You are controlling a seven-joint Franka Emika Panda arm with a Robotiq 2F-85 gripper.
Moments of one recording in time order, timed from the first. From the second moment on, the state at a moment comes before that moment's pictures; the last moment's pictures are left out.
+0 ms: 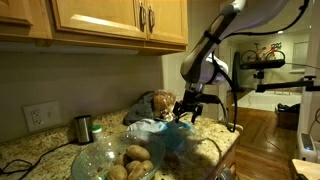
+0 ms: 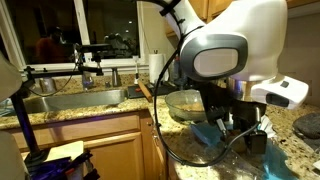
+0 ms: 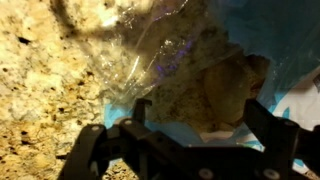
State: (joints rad) arm -0.23 0.20 -0.11 -2.26 0.42 2.70 -0.04
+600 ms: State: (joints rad) arm -0.23 0.22 -0.11 -2.26 0.42 2.70 -0.04
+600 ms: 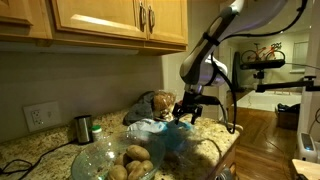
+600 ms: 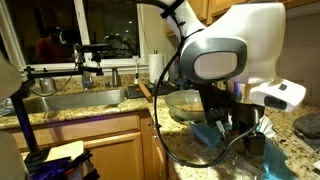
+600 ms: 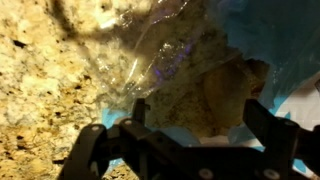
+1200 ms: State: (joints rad) arm -0.24 0.30 -0.10 -2.21 0.44 2.70 -0.04
